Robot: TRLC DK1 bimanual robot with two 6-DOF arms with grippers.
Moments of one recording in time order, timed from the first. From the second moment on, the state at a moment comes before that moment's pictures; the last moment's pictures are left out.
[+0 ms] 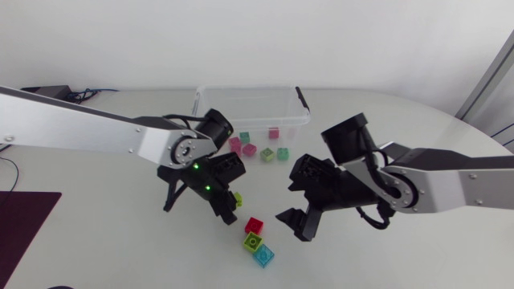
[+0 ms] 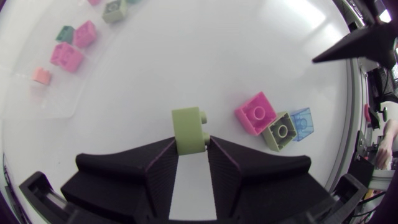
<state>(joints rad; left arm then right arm) -0.57 1.85 1.10 -0.51 0.18 0.45 0.56 1.51 0.72 -0.16 -0.28 -0.48</state>
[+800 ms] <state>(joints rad) -0.32 1.45 1.14 -0.51 0.32 0.53 0.74 1.81 0.94 -0.30 -0.12 -0.45</state>
